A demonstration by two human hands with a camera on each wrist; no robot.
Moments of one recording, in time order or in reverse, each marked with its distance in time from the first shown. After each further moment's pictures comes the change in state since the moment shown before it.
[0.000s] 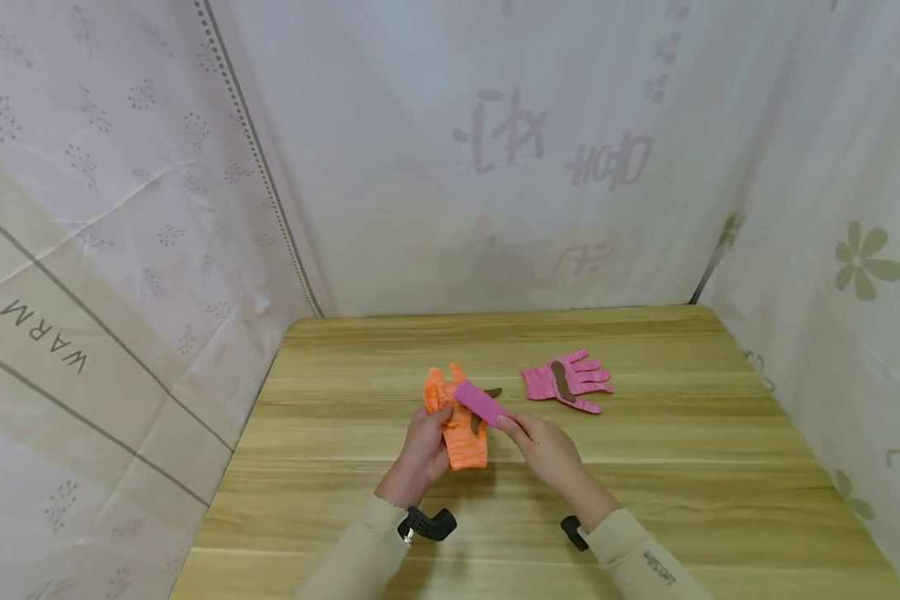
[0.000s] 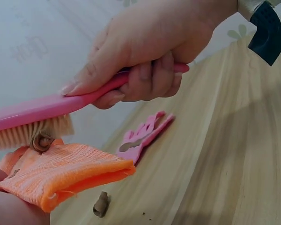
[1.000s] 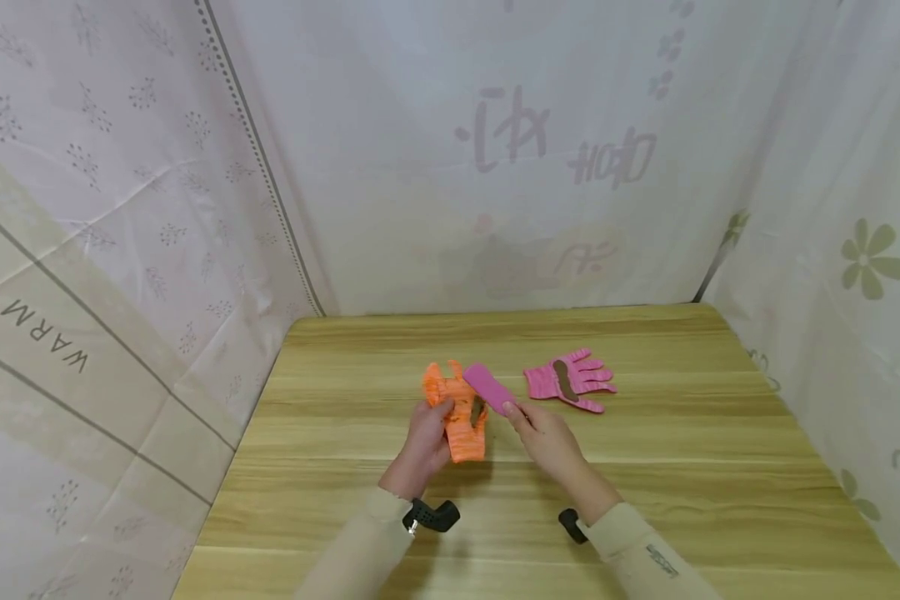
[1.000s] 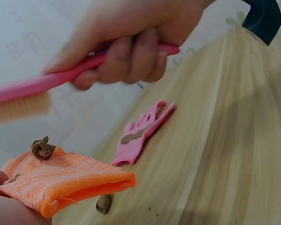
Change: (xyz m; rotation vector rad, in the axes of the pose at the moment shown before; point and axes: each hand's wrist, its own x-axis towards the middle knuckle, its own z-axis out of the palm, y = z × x) left_hand 0.011 0.003 0.001 0.030 0.025 0.029; right_hand 0.009 -0.003 -0.005 0.140 0.053 0.041
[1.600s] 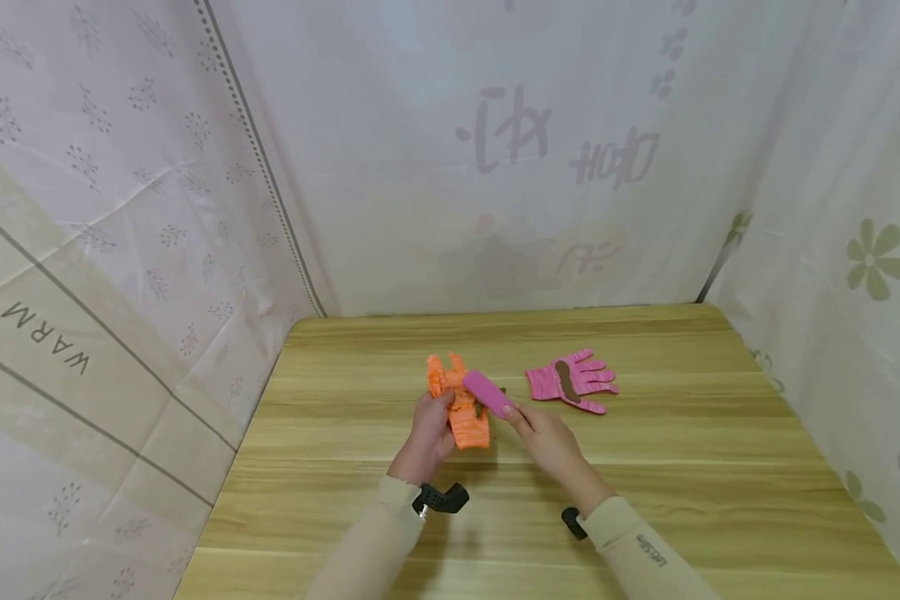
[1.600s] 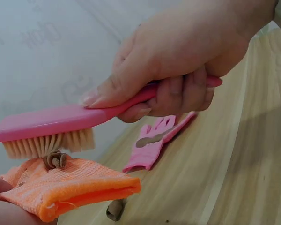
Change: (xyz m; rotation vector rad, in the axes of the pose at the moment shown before) left_hand 0.019 0.002 0.008 -0.064 0.059 0.006; right_hand 0.014 0.019 0.010 -0.098 -0.045 0.010
